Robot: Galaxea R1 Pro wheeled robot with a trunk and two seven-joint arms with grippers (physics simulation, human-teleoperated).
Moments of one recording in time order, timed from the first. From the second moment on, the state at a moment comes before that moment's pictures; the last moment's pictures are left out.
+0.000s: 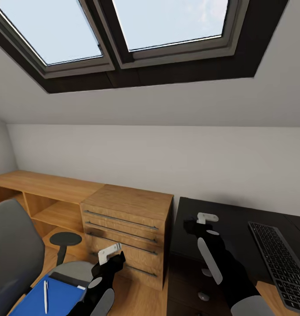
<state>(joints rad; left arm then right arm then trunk) -0.22 0.01 -0.48 -1.26 0.67 0.17 0.72 -0.48 0.01 0.17 -1.16 -0.32 0.53 -0.36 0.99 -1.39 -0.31</state>
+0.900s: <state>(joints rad) -0.22 -0.01 -0.49 -1.29 0.67 0.18 0.73 -0.47 -0.01 0.17 -1.10 -0.30 0.55 -0.37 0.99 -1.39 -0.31</state>
